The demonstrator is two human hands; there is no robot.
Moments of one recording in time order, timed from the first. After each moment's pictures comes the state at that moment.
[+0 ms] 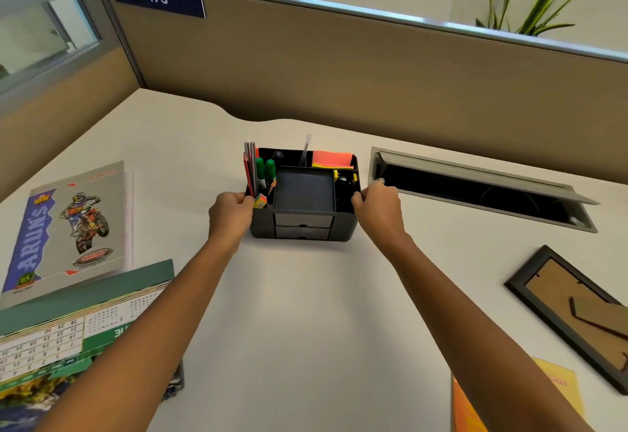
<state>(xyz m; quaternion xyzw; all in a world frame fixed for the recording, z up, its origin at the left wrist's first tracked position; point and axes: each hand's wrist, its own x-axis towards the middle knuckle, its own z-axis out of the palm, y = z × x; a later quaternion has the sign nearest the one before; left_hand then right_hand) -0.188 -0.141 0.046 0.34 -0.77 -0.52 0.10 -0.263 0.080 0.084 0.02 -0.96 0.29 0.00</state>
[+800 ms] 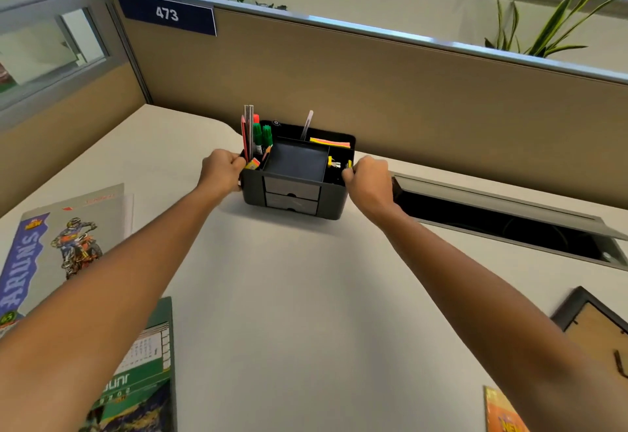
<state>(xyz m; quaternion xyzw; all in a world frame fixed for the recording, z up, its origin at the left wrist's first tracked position) -0.282 -0.219 0.086 0.27 -0.82 -0.49 0.12 -0.335 0.018 0.113 0.08 -0.96 0.28 0.04</state>
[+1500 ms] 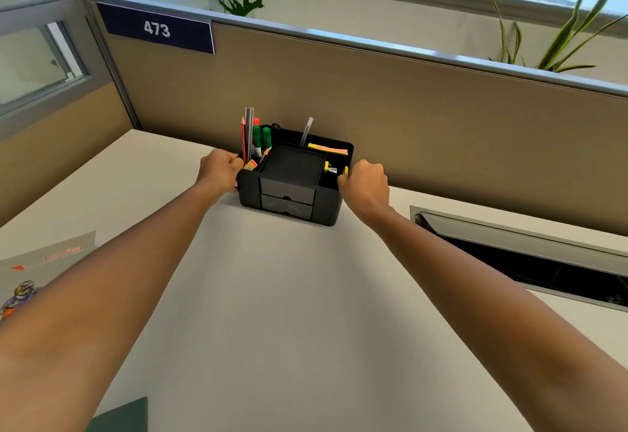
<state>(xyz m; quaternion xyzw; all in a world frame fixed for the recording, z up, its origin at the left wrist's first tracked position) -0.386 -0.289 0.067 0.27 -0.81 -0.51 0.11 -0.428 -0.055 0.089 0.05 -0.96 0.28 0.04</state>
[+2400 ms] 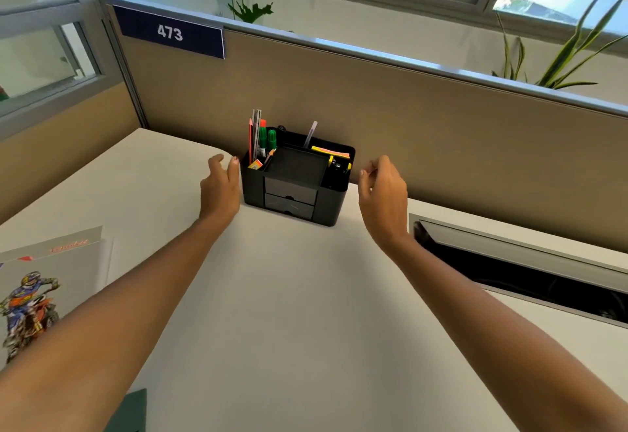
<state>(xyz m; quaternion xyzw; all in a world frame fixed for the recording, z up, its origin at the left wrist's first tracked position) -0.363 -0.272 0.040 0.31 -0.81 -0.45 0.22 -0.424 -0.025 0.073 0.17 -0.89 0.34 0.25</state>
